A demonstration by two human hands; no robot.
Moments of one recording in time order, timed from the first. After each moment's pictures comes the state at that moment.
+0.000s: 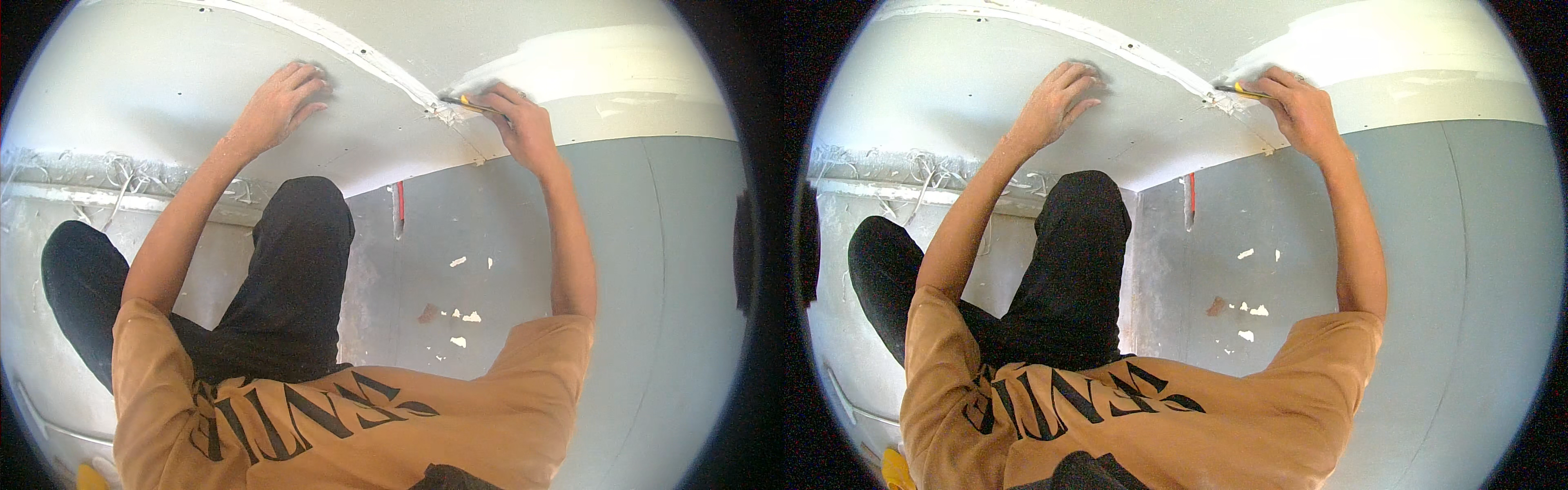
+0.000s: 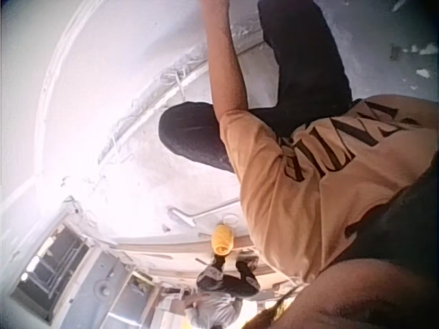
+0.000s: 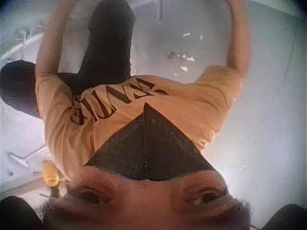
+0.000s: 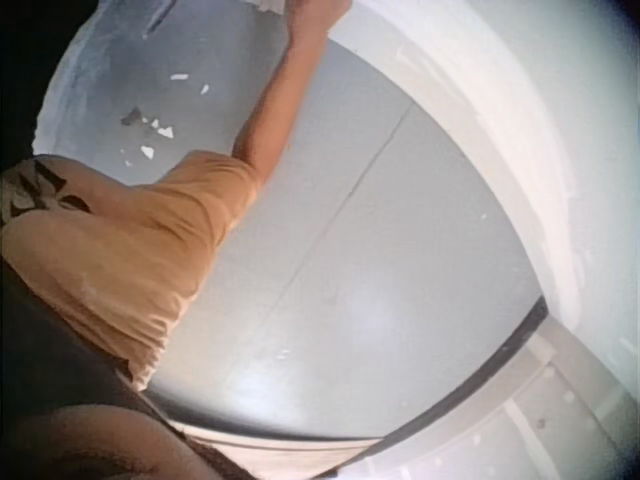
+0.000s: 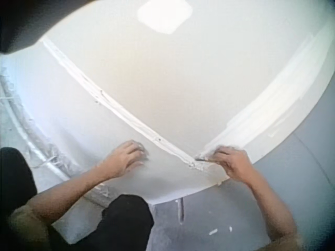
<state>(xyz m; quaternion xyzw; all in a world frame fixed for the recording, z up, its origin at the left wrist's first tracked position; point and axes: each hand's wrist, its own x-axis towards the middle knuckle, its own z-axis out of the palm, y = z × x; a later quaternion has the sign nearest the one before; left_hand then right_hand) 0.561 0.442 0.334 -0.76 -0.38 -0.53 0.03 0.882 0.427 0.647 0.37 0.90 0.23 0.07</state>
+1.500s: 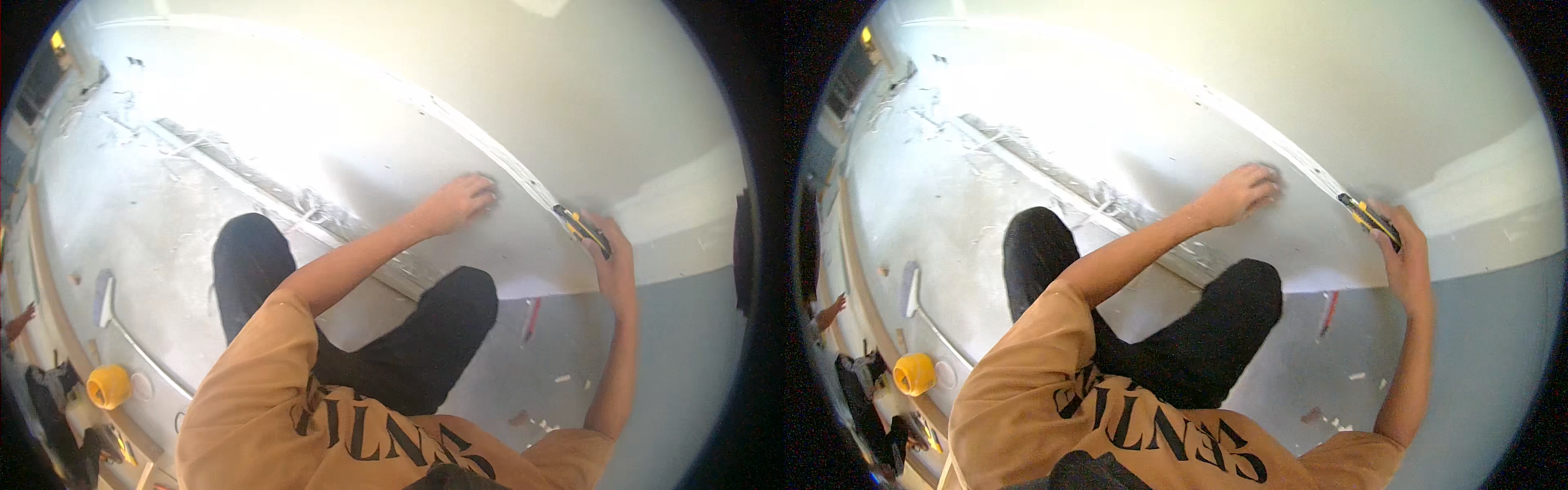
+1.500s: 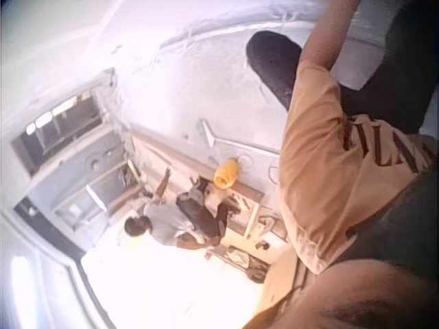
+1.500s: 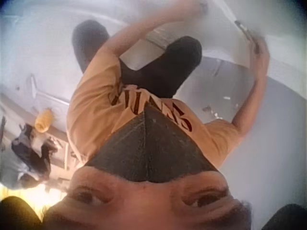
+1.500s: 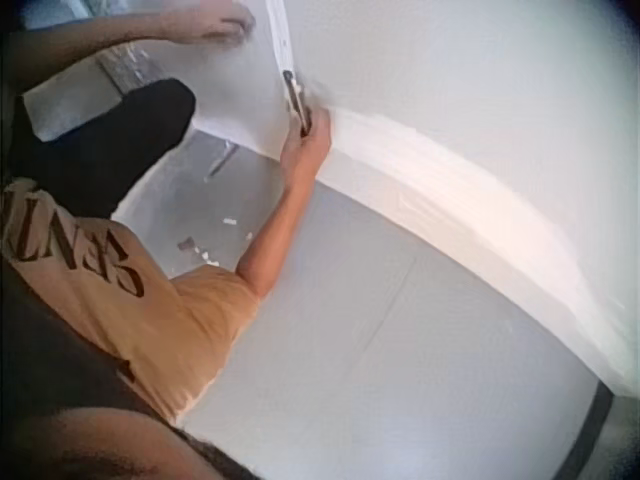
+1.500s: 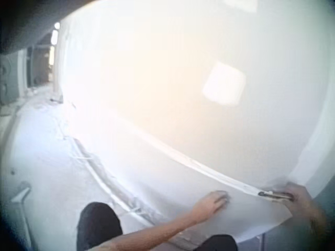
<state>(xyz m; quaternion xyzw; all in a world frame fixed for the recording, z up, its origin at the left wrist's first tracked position) 0.538 0.439 0.338 -0.79 -0.38 -0.48 0.05 0.821 0.386 0.620 0.43 0.89 -0.02 -0.11</state>
